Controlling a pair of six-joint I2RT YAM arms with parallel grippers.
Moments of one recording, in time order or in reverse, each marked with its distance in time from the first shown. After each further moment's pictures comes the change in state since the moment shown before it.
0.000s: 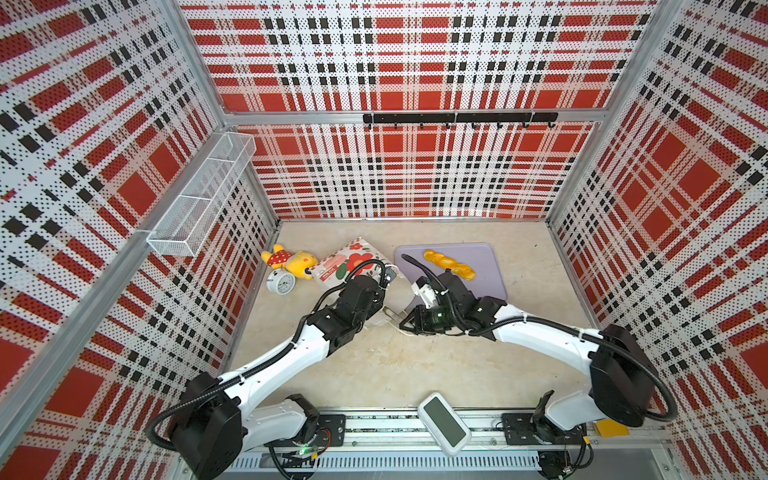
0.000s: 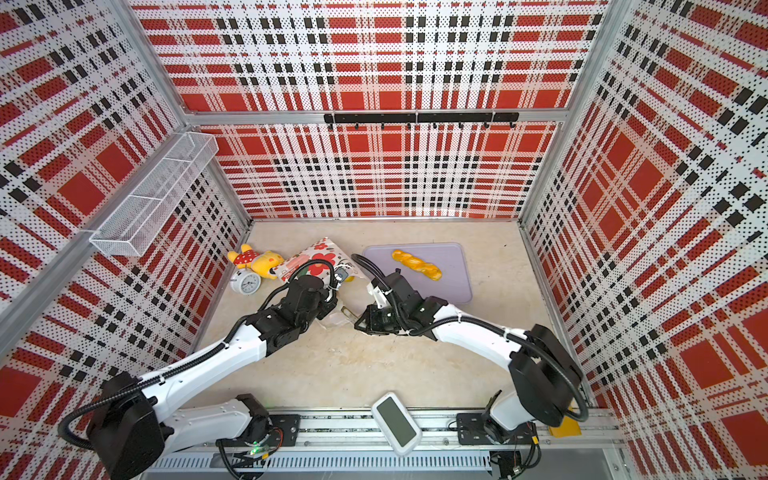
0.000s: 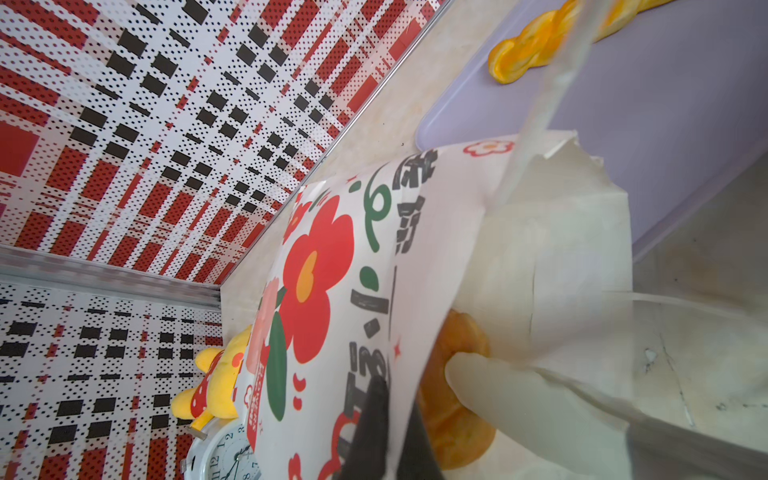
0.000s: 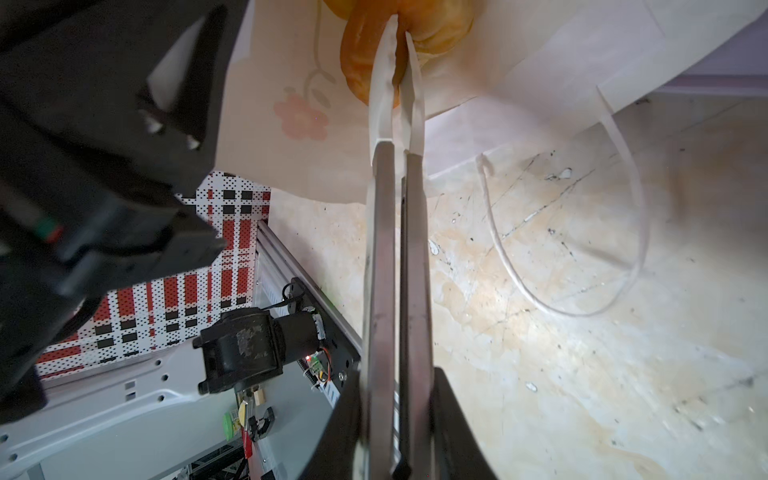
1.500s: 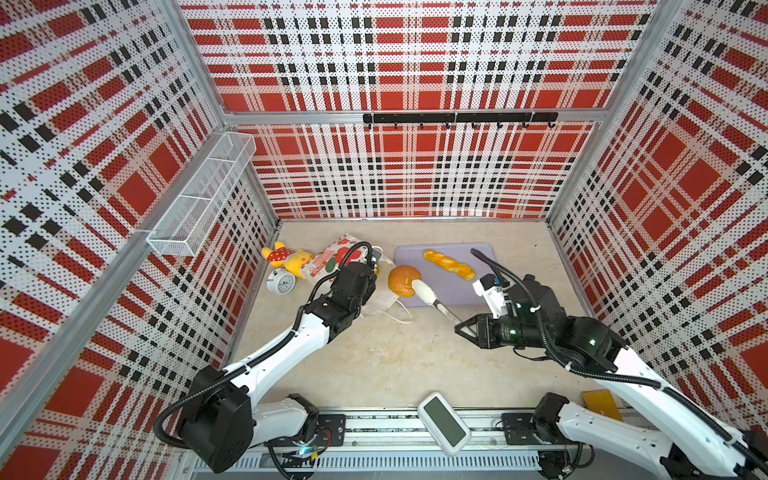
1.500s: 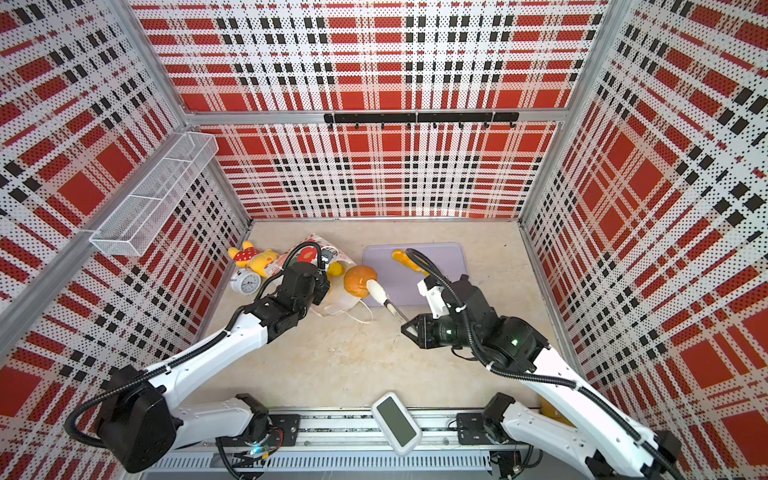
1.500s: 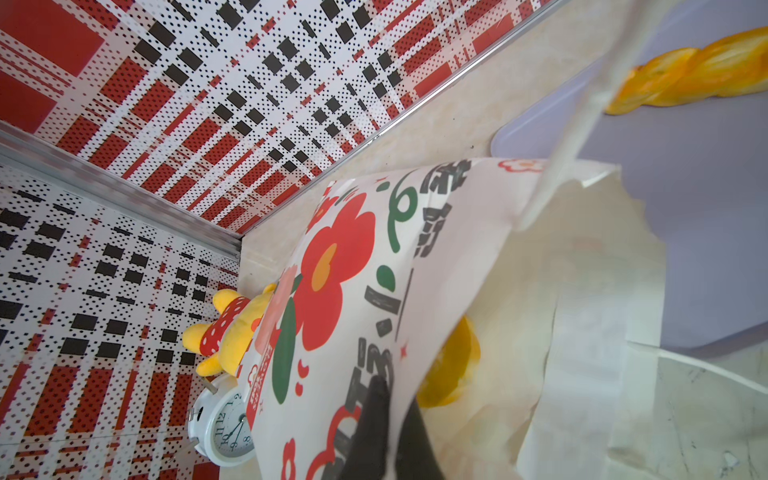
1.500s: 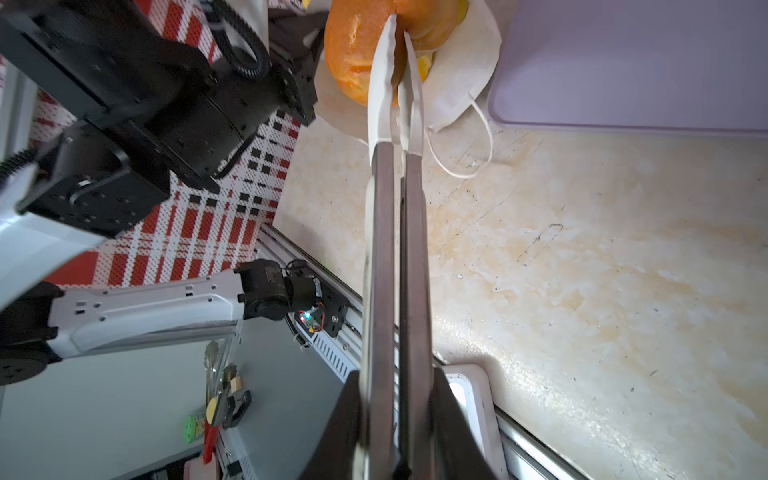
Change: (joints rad) left arm 0.110 0.055 0.076 -0.003 -0.038 -0.153; right arm -0.105 -0.578 0.070 -0.560 0.151 -0.128
